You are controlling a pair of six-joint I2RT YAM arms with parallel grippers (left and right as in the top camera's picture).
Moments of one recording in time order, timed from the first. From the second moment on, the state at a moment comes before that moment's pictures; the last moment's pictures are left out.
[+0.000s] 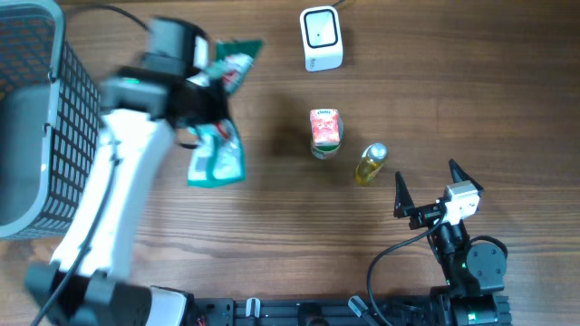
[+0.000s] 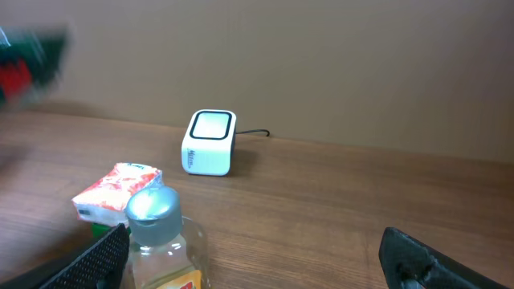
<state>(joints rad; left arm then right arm) -0.25 1.59 1.51 -1.08 0.04 -0.36 0.09 0.02 0.01 0.00 -0.13 -0.03</state>
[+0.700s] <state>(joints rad) -0.41 1.71 1.01 -0.49 -0.01 -0.49 0.09 0.02 0.01 0.00 -0.13 -0.03</state>
